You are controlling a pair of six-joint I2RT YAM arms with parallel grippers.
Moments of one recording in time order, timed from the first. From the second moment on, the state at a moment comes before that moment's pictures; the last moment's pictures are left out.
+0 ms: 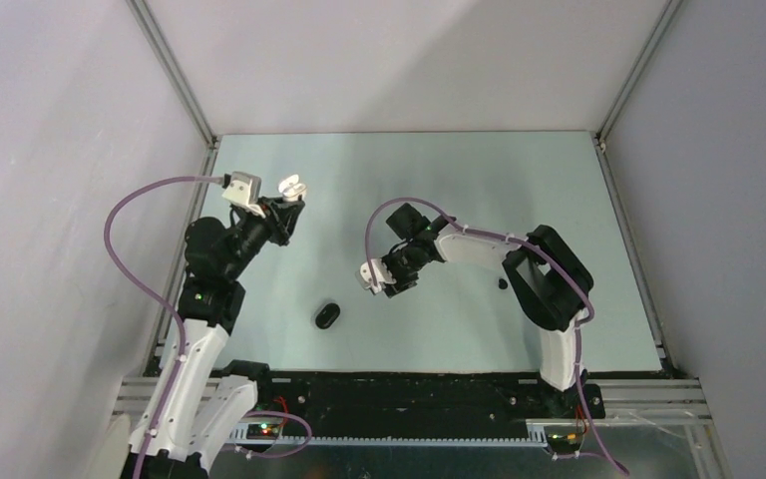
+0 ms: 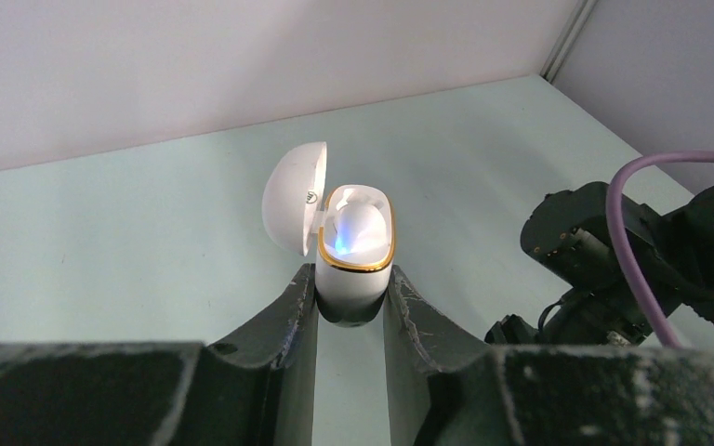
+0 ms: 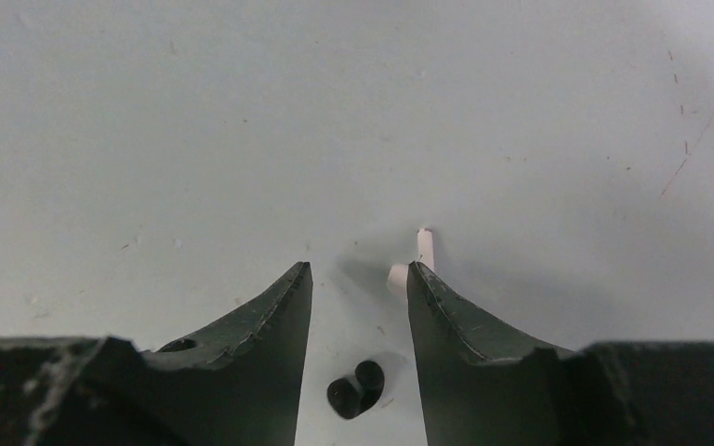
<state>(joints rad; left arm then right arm) -0.11 0.75 0.70 0.06 0.37 -0.14 0.77 1.93 1.30 -0.52 -0.63 -1.36</state>
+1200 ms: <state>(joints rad) -0.09 0.75 0.70 0.02 0.37 -0.14 0.77 2.12 1.56 -0.73 -0.57 -1.60</state>
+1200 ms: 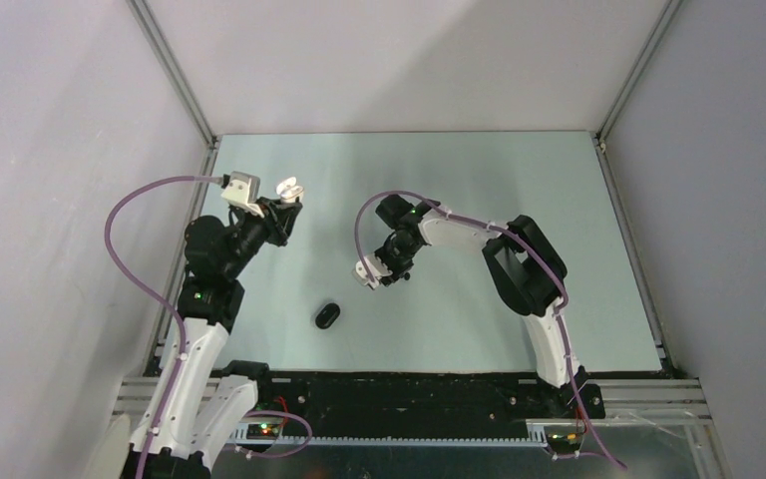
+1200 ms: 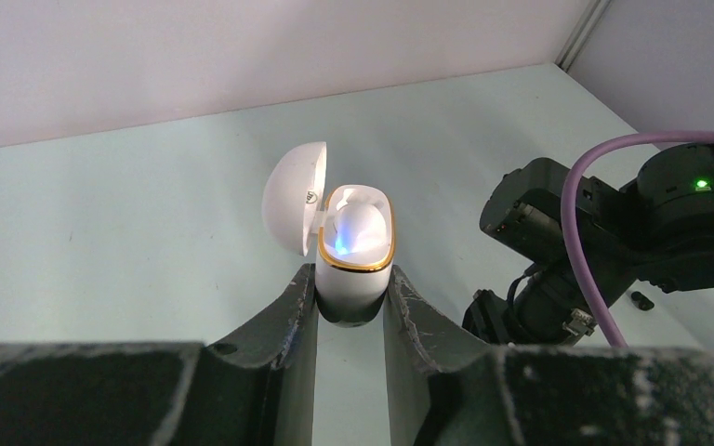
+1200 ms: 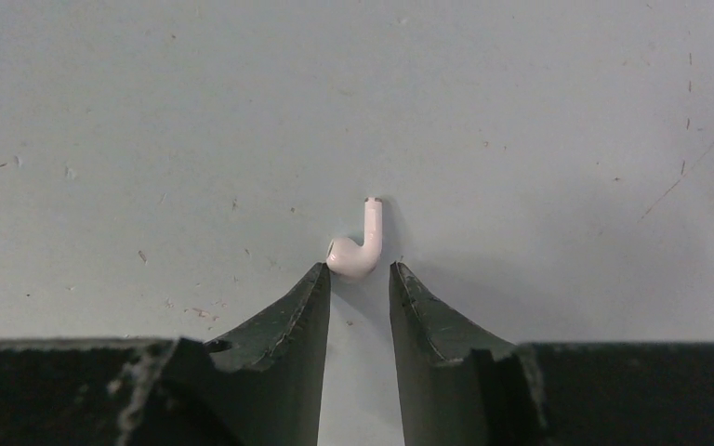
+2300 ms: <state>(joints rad) -0.08 0.78 0.70 0.02 0.37 -0.14 0.79 2.17 1.67 -0.86 -0.56 -1.47</state>
